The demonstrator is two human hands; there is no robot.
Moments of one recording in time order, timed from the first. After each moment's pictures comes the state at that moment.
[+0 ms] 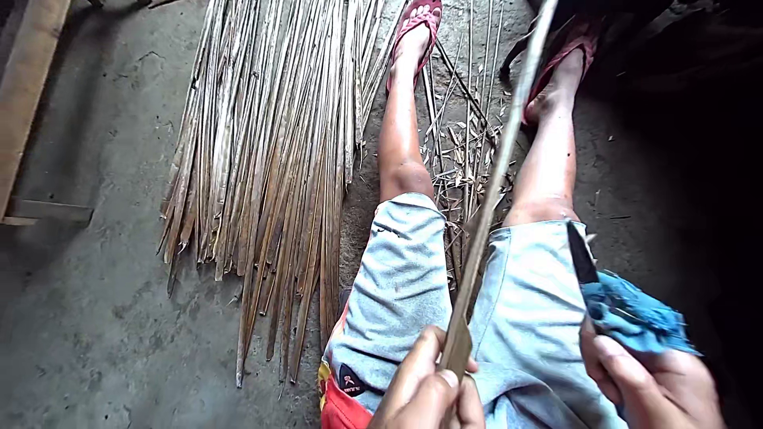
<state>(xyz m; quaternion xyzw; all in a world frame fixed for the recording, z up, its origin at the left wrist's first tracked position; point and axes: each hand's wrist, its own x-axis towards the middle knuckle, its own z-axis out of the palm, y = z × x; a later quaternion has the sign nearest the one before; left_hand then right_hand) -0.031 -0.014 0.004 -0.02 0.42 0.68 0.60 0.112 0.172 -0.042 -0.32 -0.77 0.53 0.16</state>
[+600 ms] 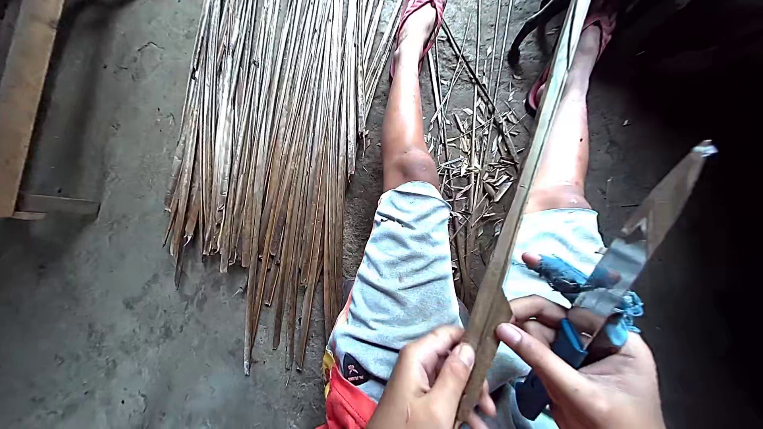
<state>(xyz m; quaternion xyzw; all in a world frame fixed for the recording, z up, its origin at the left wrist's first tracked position) -0.018 -0.012 -0.014 0.02 0.54 0.64 0.55 0.064 0.123 -0.025 -0.32 -0.58 0.73 0.20</state>
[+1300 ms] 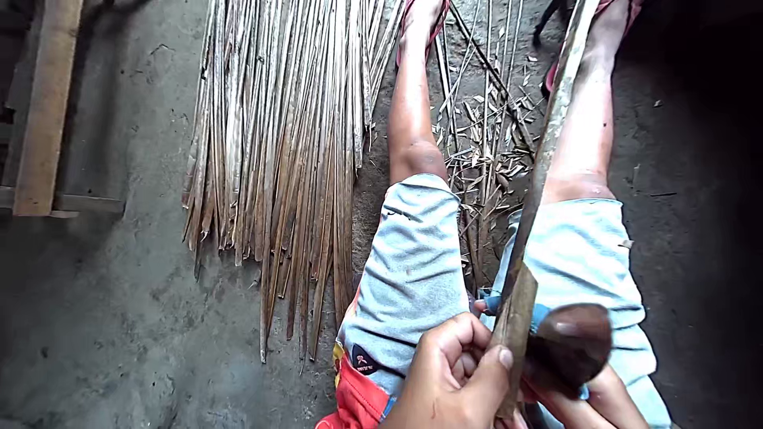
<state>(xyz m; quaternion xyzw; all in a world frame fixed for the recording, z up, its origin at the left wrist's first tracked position) -0.020 0.001 -0.005 0.01 0.51 0.67 0.54 0.082 0.137 -0.041 -0.11 -0.74 0.66 0.07</state>
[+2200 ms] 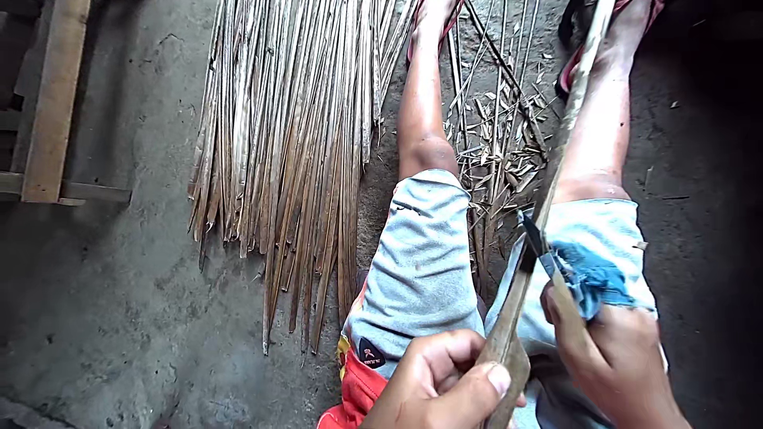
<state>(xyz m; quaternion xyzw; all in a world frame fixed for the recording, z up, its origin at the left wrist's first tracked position) -0.032 -0.021 0.009 -0.02 0.43 0.69 0.58 0.075 0.150 -0.062 -0.24 -0.91 0.31 0.14</state>
